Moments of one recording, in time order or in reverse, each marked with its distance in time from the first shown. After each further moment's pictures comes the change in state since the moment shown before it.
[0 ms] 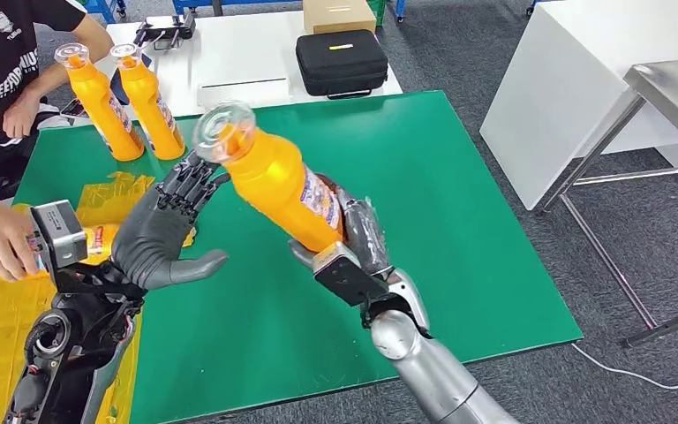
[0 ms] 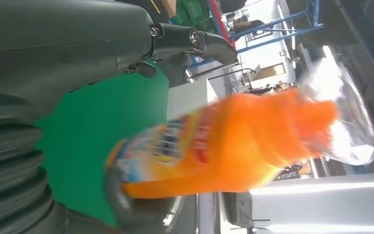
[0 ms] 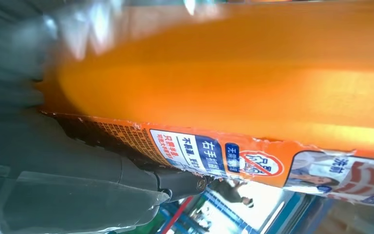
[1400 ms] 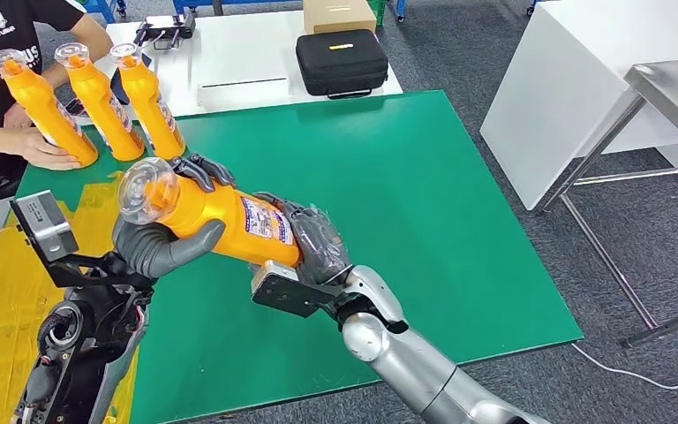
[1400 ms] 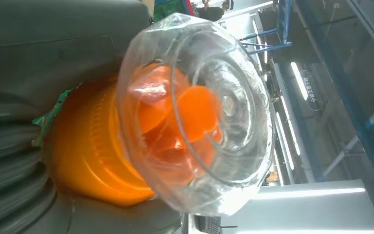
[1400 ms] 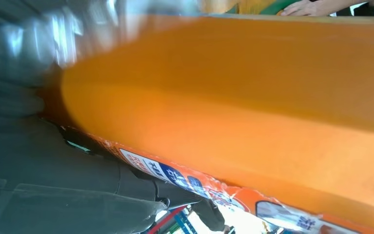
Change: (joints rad) left arm -0.039 -0.023 -0.057 0.014 0.008 0.063 -0.057; right arm -0.102 0.014 0.174 0.092 0.093 0.079 0.097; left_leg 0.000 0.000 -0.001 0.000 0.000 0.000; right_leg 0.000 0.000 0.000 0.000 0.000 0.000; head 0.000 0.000
